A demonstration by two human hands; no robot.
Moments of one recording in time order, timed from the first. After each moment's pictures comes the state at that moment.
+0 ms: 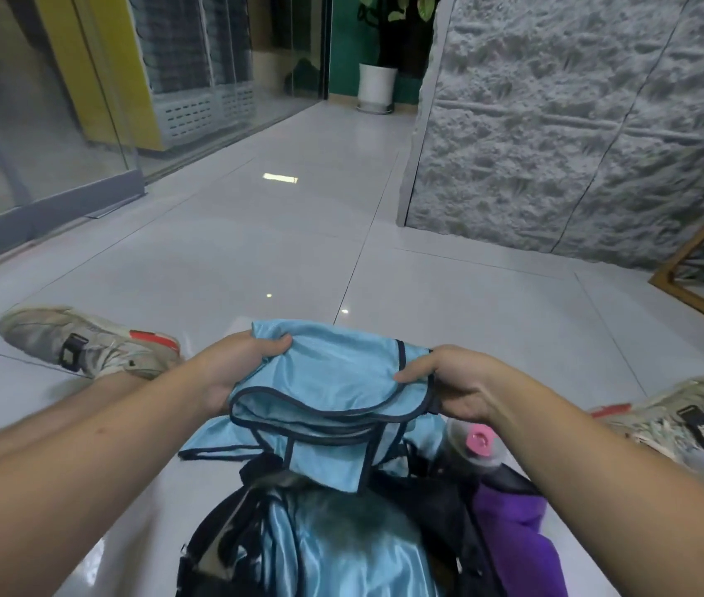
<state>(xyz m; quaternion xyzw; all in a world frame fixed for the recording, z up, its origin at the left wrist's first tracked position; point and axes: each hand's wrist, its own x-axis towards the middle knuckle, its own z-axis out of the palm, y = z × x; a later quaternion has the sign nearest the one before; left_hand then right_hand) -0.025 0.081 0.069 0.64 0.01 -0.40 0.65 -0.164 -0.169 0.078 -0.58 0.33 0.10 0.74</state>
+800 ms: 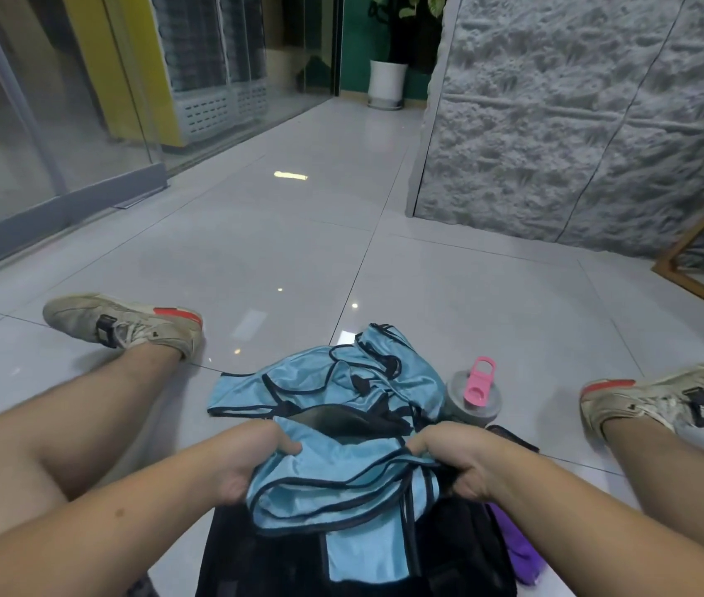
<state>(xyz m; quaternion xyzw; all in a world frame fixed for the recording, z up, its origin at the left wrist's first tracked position) -0.149 0.146 0.007 0.65 0.11 -0.53 0.54 -0.266 -0.100 0.005 -0.60 0.42 0.22 0.64</state>
